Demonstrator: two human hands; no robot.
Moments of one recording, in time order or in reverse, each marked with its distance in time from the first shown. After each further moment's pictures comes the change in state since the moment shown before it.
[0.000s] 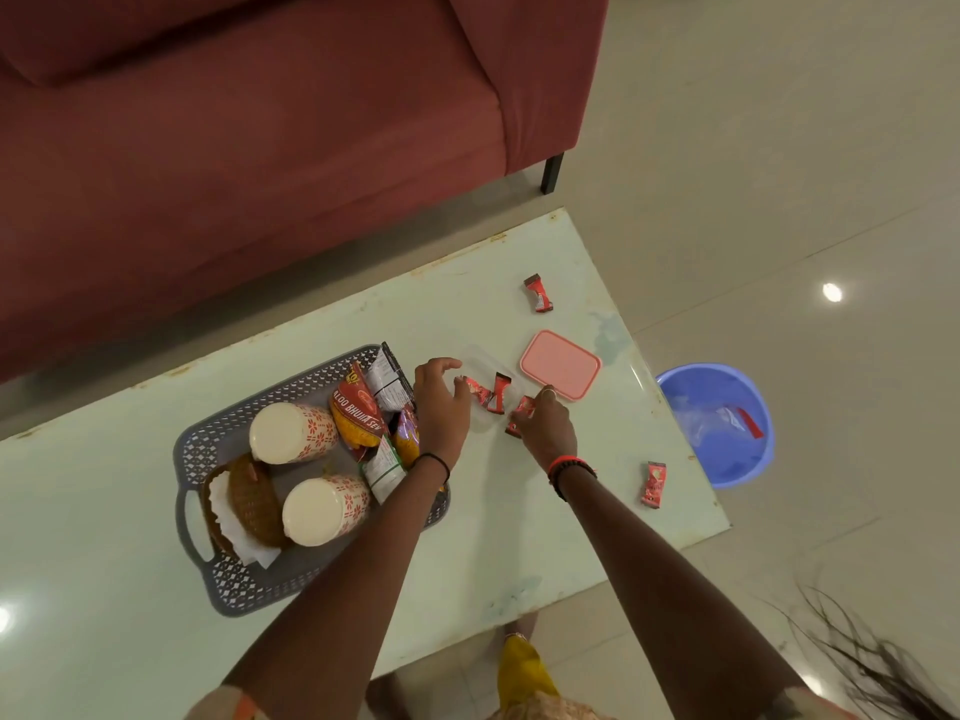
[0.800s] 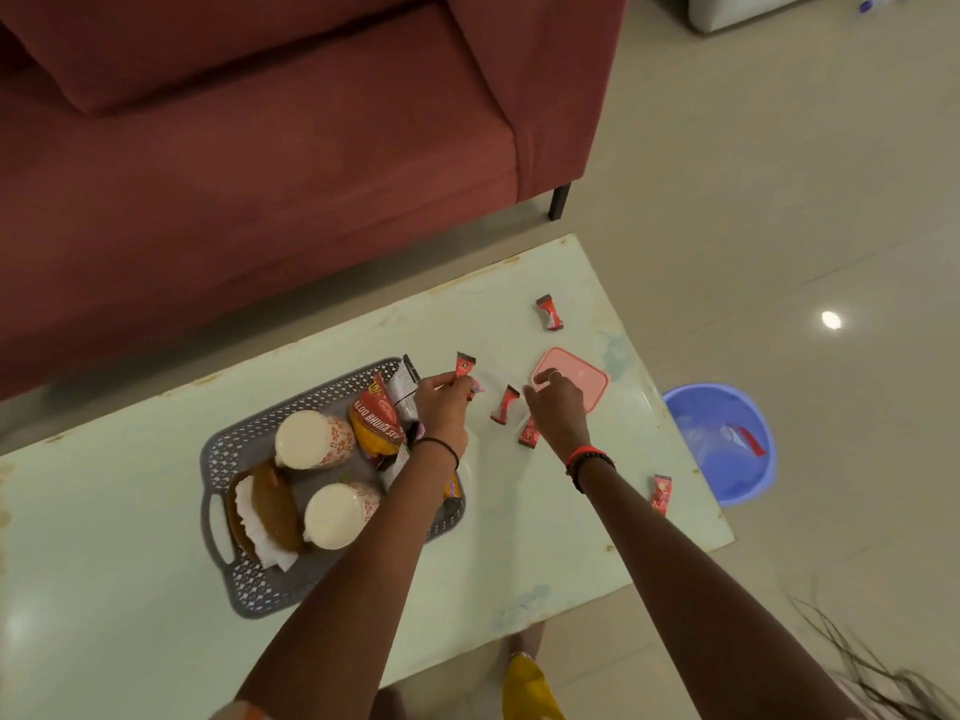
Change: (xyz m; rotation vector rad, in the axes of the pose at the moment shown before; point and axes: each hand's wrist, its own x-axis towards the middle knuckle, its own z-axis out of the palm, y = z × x) left_hand 0.013 0.025 -0.025 -0.651 0.036 -0.549; right_hand -0.007 -0.040 -0.024 0.069 0.076 -0.162
